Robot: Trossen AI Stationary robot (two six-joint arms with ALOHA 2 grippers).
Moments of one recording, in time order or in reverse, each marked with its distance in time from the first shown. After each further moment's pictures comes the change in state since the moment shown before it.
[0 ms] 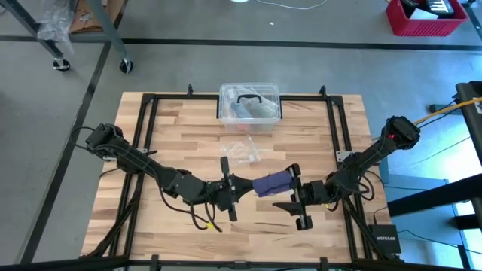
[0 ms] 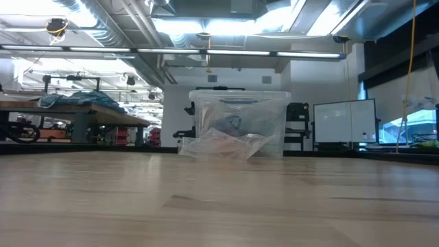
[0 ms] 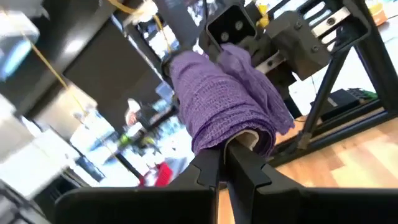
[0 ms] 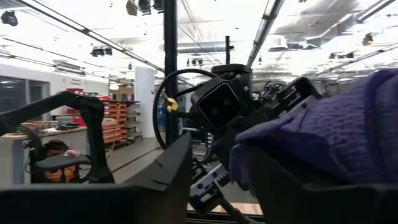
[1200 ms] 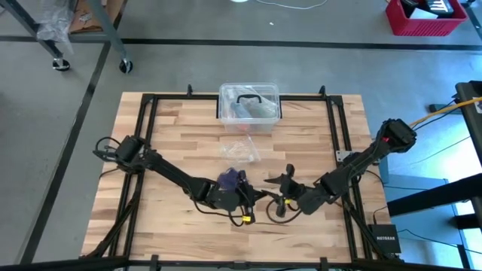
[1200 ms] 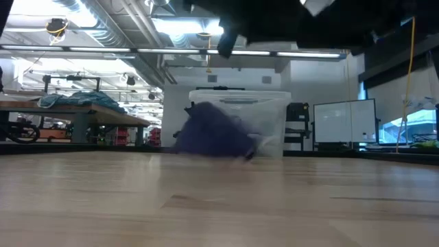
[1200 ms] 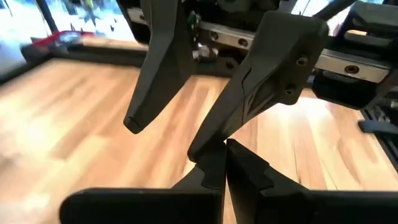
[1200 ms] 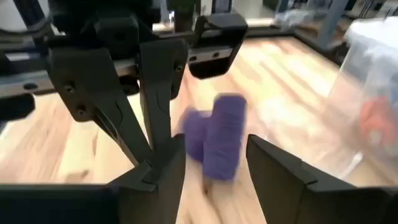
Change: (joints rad) left arm 0.095 0.301 -0.002 -0.098 0.099 -0.879; right arm -0.017 0.076 0.001 -0.897 0.334 0.579
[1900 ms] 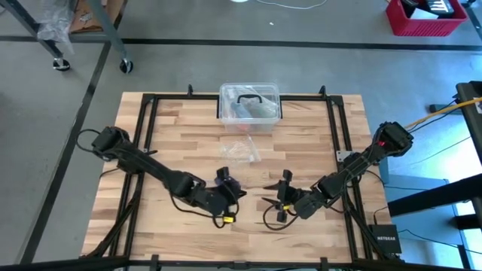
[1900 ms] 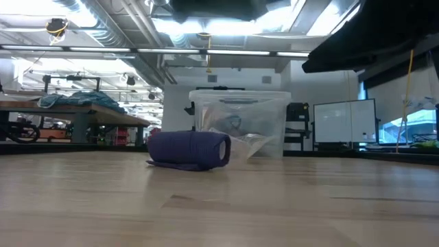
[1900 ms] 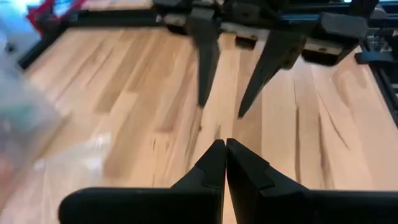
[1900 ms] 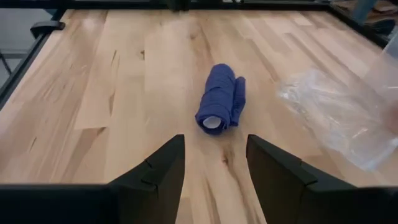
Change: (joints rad) left arm -0.082 -0.230 0.004 -0.557 -0.005 -0.089; right arm 0.001 0.067 -0.003 -0.005 -0.084 -0.003
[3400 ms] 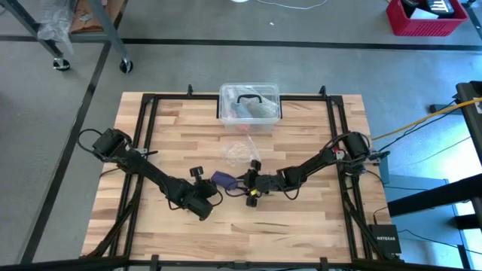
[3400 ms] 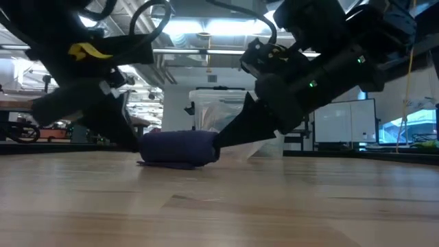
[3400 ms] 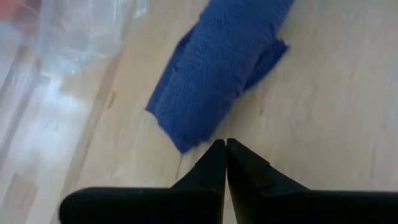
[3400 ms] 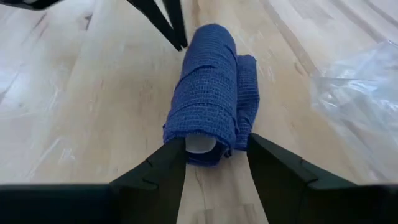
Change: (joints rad) left arm -0.046 0.023 -0.331 -0.268 -0.068 -0.304; right arm -0.365 0.447 0.154 0.347 -0.364 -0.223
